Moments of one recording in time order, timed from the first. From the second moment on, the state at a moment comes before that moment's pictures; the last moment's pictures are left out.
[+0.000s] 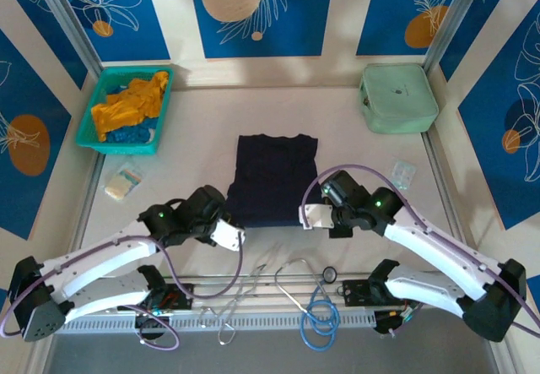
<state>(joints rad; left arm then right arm) -0.94 0.96 0.72 -0.74 -0.11 1.20 0.78 0.96 0.84 -1.04 0.02 -0.87</state>
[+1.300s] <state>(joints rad) -0.40 1.60 1.34 -0.72 0.19 1.25 0.29 1.68 1.44 -0.91 -0.19 -1.16</state>
